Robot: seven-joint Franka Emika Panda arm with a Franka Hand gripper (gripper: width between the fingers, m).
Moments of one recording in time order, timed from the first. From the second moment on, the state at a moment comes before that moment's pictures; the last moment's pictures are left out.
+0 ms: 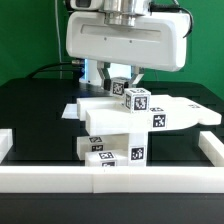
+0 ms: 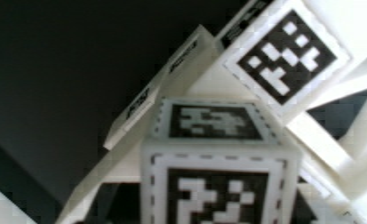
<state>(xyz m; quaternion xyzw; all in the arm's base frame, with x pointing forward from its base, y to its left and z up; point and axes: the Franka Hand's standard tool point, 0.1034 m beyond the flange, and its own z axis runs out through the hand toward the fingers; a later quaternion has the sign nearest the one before) 0.545 -0.015 0.112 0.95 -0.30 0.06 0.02</state>
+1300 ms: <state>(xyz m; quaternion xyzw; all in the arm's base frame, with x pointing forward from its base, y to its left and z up) 0.547 -0.018 0.110 0.76 -0.65 0.05 -0.02</state>
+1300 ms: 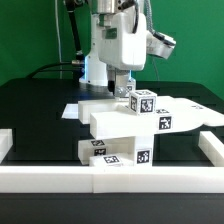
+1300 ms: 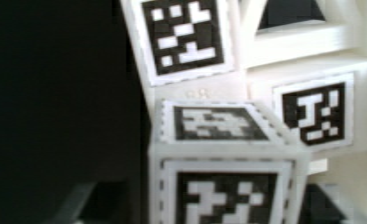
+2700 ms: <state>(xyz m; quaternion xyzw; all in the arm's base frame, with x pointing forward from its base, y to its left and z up) 0.545 -0.008 0.109 0.96 -0.29 0.06 0.00</state>
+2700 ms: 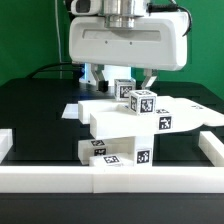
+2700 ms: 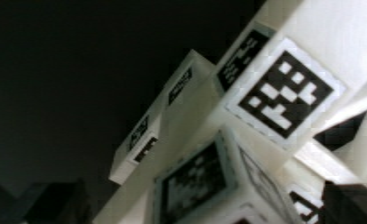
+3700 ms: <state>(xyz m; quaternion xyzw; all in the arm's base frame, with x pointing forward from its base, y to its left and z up) 0.546 -0.010 0.112 1.00 0.03 0.05 0.04</state>
